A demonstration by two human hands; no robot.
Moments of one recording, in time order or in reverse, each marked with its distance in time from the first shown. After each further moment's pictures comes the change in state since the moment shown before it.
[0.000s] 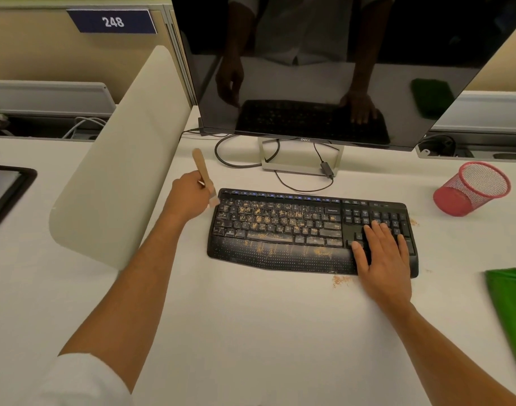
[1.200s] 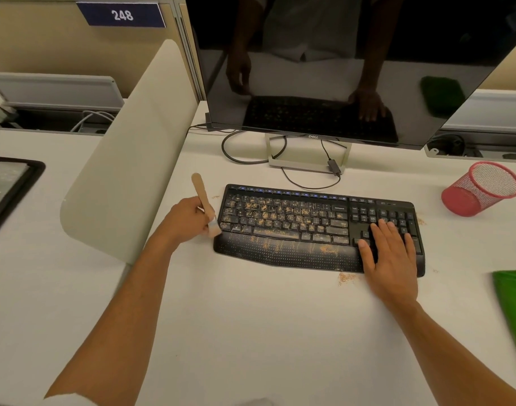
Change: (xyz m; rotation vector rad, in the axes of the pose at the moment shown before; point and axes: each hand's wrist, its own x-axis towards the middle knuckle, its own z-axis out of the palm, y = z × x) left_hand -0.032 -0.048 0.000 -0.057 -0.217 -0.101; right_hand 0.001 0.001 0.001 -0.004 0.000 -0.006
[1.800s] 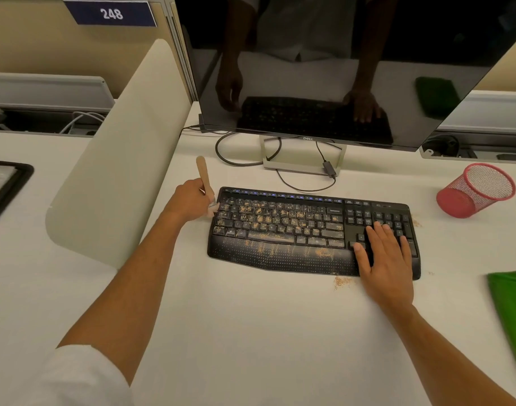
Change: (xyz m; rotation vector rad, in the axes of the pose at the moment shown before) left_hand 0.049 0.025 0.002 0.162 0.071 0.051; right_hand 0.000 0.000 0.000 -0.003 0.001 0.003
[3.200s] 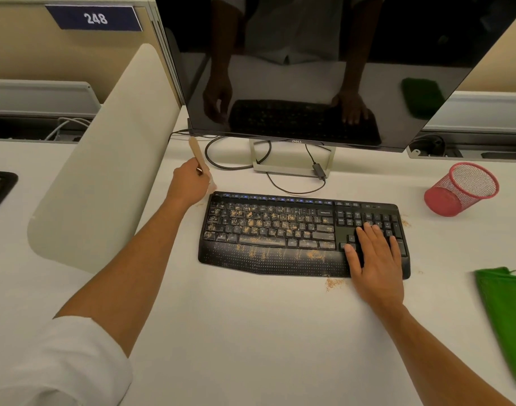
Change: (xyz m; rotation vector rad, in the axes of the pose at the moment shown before) left_hand 0.031 0.035 0.000 -0.078 0.187 0.065; right_hand 0.000 -0.001 -0.002 -0.001 0.001 0.001
